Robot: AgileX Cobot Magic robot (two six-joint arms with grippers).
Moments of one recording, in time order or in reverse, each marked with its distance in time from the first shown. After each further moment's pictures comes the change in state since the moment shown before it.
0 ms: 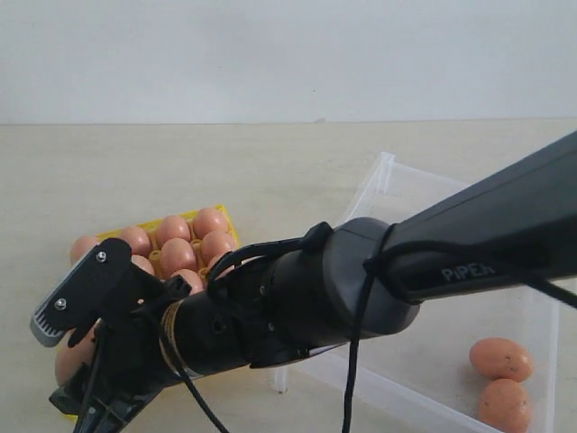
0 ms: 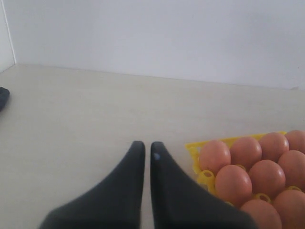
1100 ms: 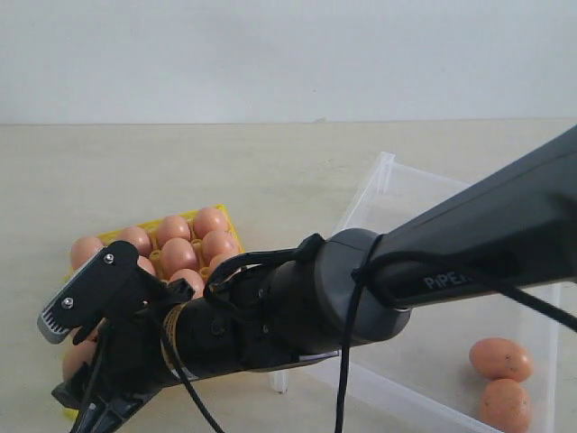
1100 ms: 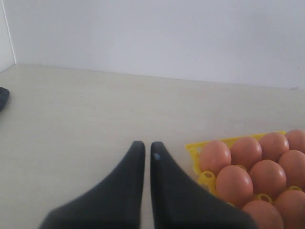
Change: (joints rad) left arm 0.000 0.000 0.000 0.000 0.000 0.000; right arm 0.000 0.025 0.000 0.145 -0.016 -0.106
